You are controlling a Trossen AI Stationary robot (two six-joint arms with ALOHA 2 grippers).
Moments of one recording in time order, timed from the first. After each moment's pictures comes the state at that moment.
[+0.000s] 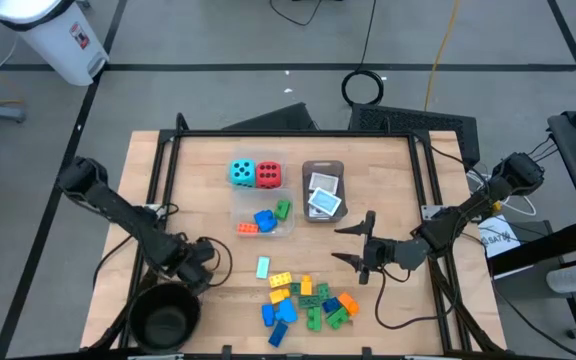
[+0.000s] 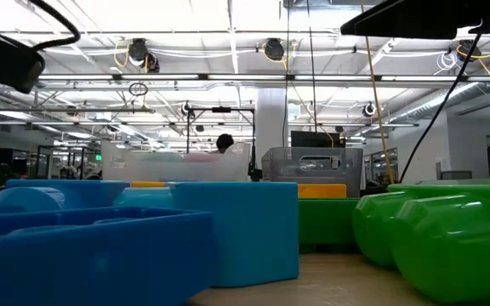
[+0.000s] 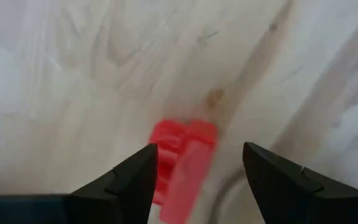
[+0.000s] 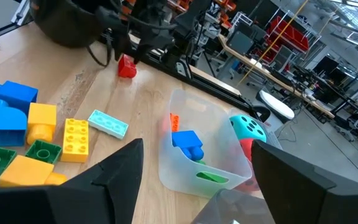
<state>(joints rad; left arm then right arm) -0.67 1.38 0.77 -0.97 -0.01 -1.18 0.59 1.20 0.54 0.42 0.76 -0.30</state>
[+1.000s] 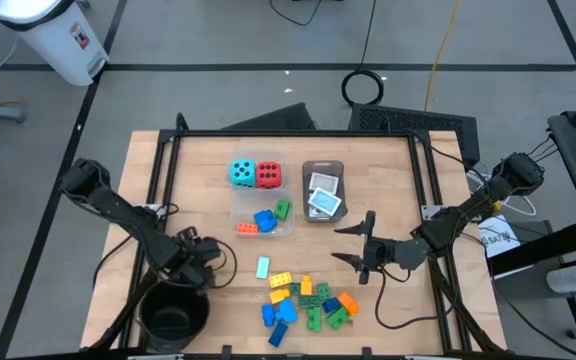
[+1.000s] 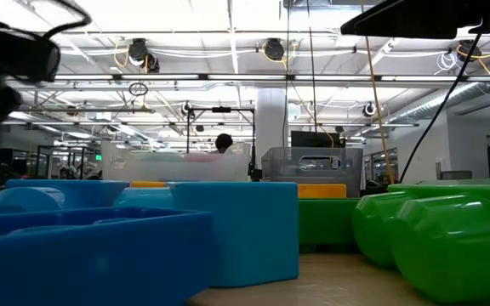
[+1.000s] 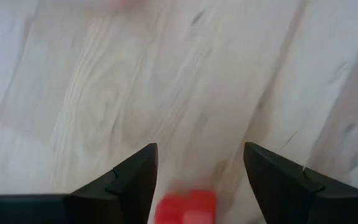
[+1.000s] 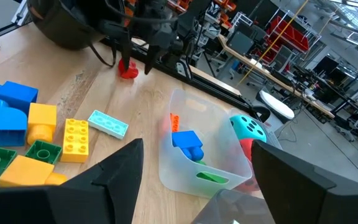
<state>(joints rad) -0.67 1.40 0.77 -0.87 -0.27 -1.03 0.59 1.20 0.54 0.42 0.76 -0.30</state>
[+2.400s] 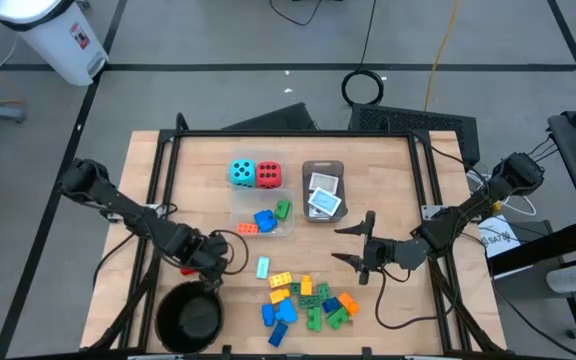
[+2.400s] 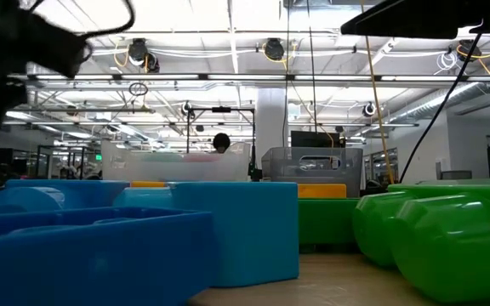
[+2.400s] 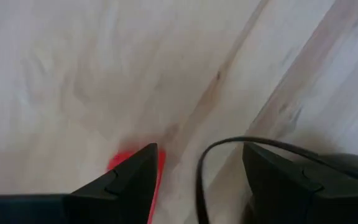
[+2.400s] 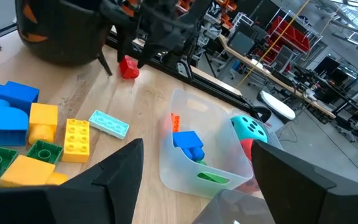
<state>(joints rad) -0.53 1.39 0.85 -0.89 0.02 -1.07 0.59 1.20 0.54 0.42 0.76 -0.30</state>
